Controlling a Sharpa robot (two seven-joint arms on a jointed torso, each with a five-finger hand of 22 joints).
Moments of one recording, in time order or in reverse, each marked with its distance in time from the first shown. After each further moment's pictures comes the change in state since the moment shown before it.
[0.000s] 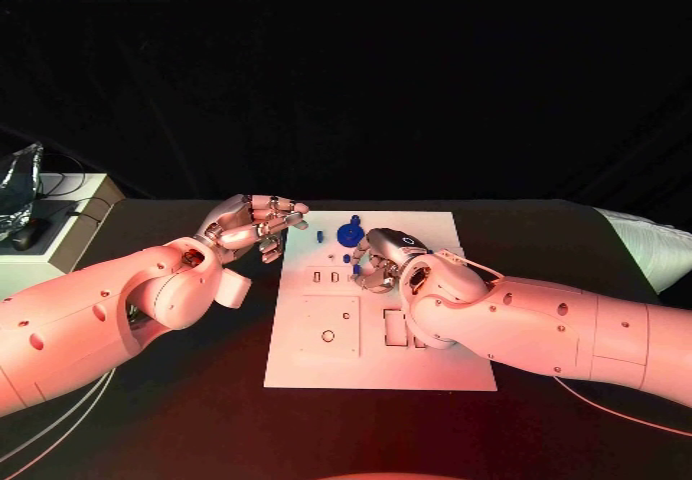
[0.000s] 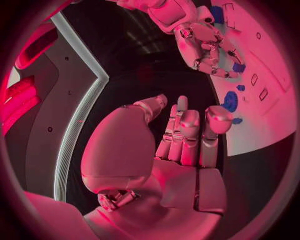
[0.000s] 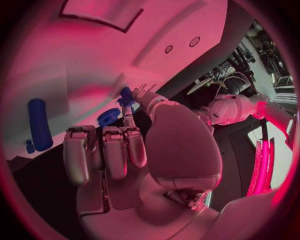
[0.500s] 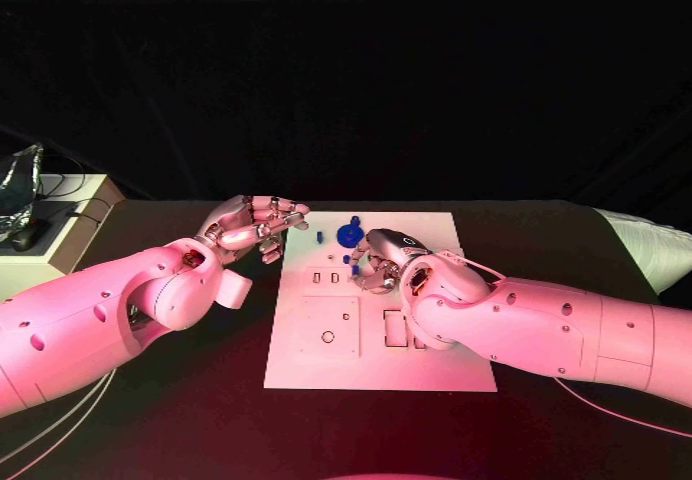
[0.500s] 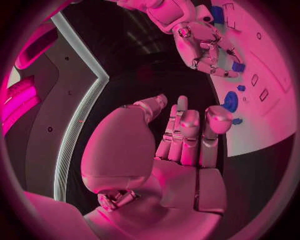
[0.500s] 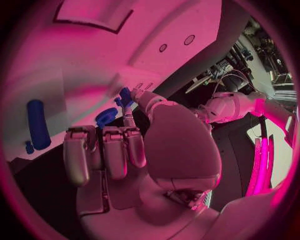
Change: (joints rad) left arm 0.000 0.001 0.000 0.000 0.000 0.000 0.001; left_hand 0.000 0.000 0.000 0.000 0.000 0.000 0.000 0.000 0.000 0.000 0.000 0.000 0.000 0.000 0.000 0.000 0.000 0.000 0.000 0.000 0.000 0.000; right arm 0.004 -0.010 0.001 0.019 0.021 -0.002 0.013; right_hand 0.021 0.021 0.000 0.000 -0.002 0.017 -0.011 -0.001 0.000 0.000 0.000 0.004 0.000 0.000 0.000 0.000 0.000 0.000 0.000 0.000 0.004 0.000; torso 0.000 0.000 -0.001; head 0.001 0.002
